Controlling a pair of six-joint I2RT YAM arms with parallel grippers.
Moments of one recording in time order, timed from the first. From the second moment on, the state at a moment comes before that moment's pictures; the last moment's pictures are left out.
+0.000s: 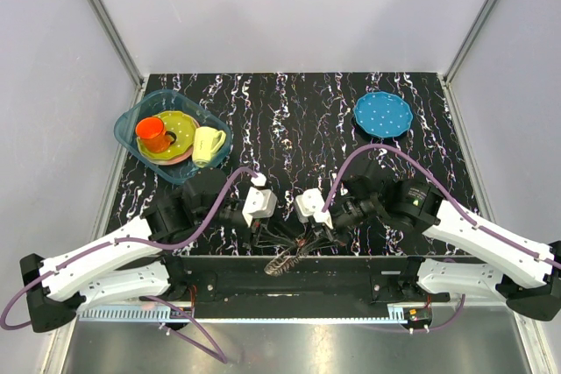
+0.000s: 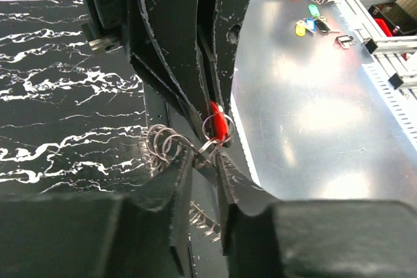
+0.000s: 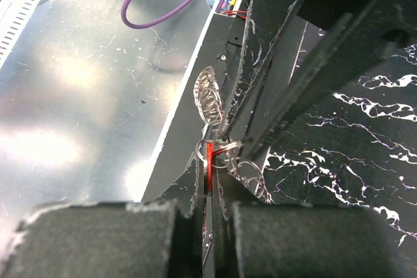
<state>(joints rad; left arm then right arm) -1.03 0.86 0.82 -0.19 0.77 0.03 1.05 1.03 1.13 -0.72 -0.77 -0.43</state>
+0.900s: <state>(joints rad) -1.04 0.75 0.74 -0.03 0.73 -0.09 1.05 0.93 0.96 -0.52 -0.73 -0.27</state>
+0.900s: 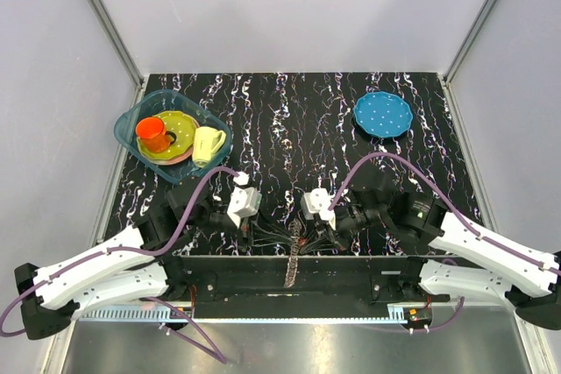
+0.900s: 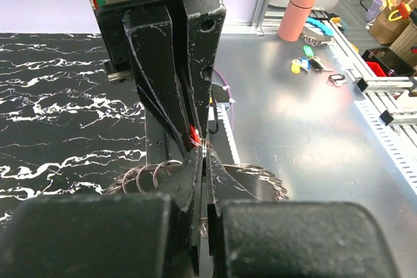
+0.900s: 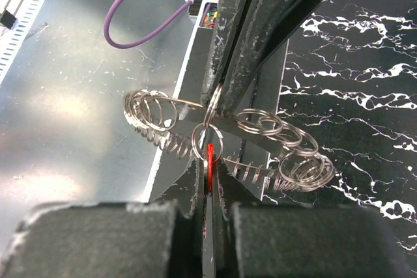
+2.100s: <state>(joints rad) -1.03 0.76 0.67 0.16 0.75 -0.17 1.06 0.76 0.84 -0.35 -0.54 -0.16</state>
